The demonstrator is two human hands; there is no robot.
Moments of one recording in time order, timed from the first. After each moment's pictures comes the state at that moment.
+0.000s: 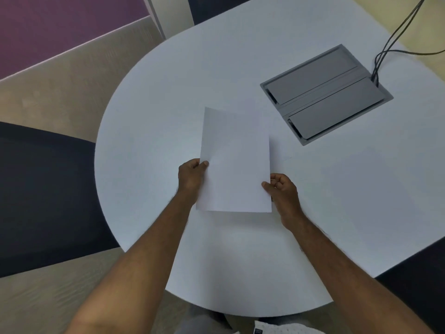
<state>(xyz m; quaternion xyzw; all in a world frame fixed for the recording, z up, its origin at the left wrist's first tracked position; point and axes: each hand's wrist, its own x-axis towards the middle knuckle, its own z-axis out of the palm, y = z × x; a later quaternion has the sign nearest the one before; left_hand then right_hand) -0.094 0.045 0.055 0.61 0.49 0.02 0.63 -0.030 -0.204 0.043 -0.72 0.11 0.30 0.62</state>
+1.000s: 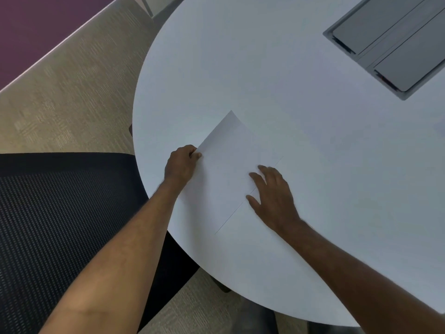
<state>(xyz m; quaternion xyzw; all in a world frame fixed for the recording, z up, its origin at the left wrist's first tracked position) -0.132 0.341 -0.026 0.89 0.30 -0.16 0.31 -0.159 0.059 -0.036 -0.95 -0.22 0.16 0.18</state>
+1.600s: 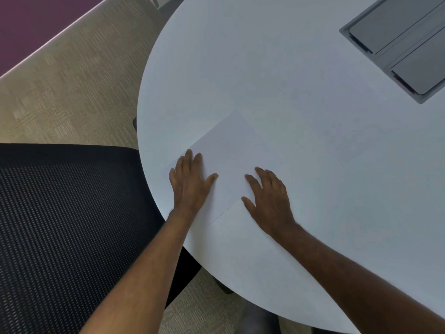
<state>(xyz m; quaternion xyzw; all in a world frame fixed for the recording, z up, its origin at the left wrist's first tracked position) -0.198 0.315 -0.056 0.96 0.23 -0.11 0.14 -0.170 0.089 -0.047 -0.95 -0.23 0.16 0.12</state>
